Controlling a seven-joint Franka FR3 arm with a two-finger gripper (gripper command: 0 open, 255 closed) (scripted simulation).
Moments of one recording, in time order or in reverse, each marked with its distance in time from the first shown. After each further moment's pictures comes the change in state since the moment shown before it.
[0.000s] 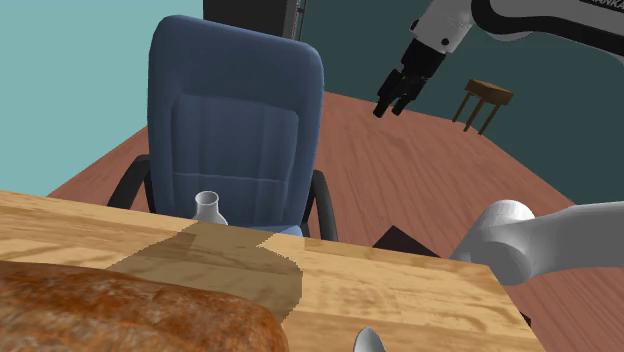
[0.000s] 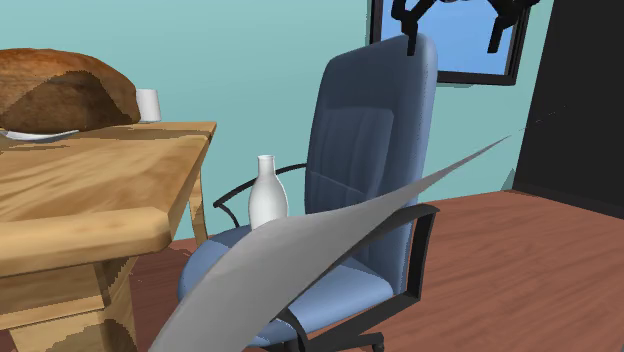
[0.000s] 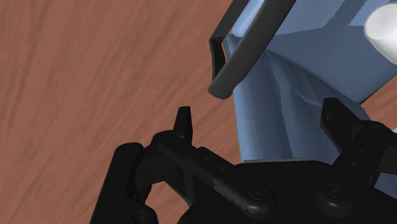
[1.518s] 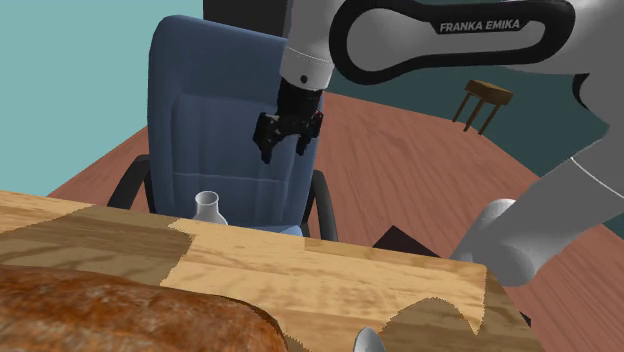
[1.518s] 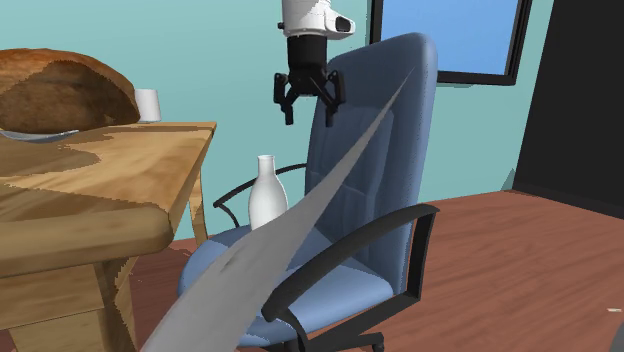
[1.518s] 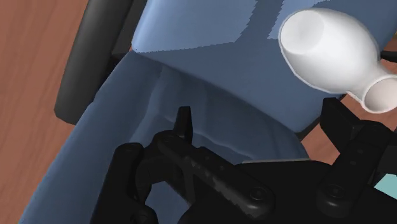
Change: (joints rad) arm 0.051 0.556 0.422 0.243 0.014 0.220 0.472
